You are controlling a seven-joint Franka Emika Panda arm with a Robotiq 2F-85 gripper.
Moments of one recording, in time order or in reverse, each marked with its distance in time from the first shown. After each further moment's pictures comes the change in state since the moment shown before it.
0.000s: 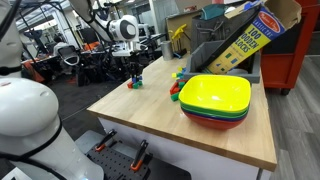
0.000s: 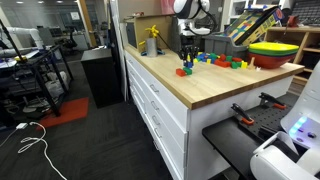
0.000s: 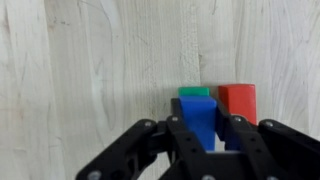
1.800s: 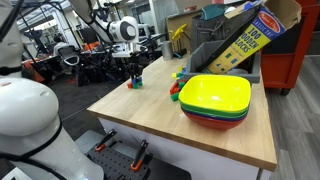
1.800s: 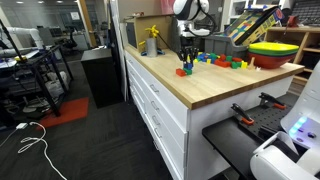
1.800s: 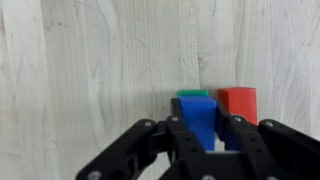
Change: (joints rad) arm 0.003 0.011 0.002 0.001 0.000 0.000 0.000
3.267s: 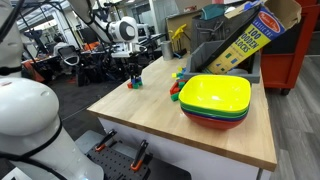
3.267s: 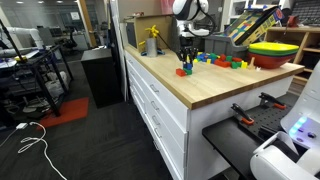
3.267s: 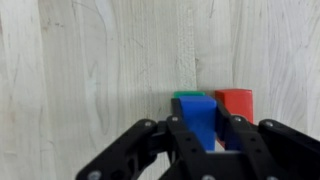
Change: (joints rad) arm 0.008 0.000 0.000 0.000 -0.001 0.000 0.000
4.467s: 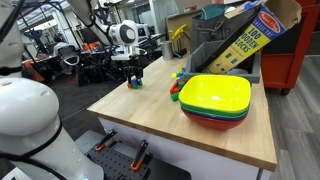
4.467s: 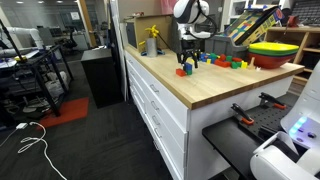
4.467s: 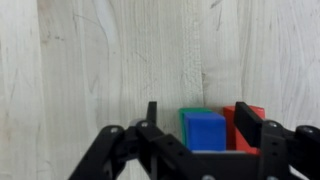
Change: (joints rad) arm 0.000 0.007 0.000 -0.030 -0.001 0.000 0.000
